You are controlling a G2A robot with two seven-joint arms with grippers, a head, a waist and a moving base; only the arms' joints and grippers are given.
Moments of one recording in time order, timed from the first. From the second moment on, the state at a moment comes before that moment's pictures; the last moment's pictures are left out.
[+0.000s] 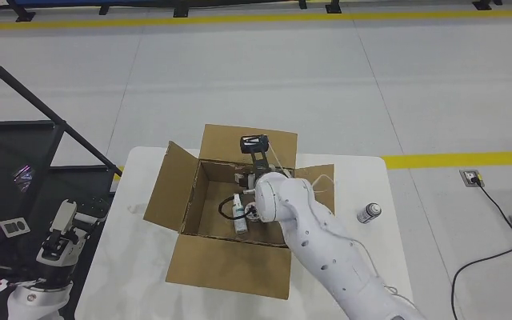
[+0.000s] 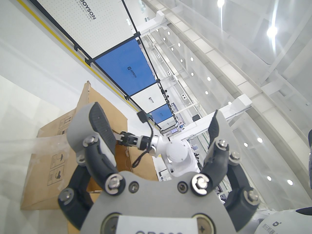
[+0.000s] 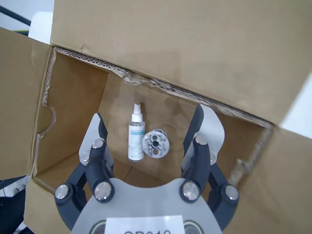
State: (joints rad) left arm 1.63 -1.19 -1.99 -2.01 -0.30 -0.40 -0.42; right arm -0.62 -1.61 0.97 -1.42 -1.27 0.46 1.03
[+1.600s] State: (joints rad) left arm 1.63 -1.19 -1.99 -2.01 -0.30 -0.40 -0.42; right arm -0.87 -1.54 1.65 -1.43 -1.53 0.46 1.15
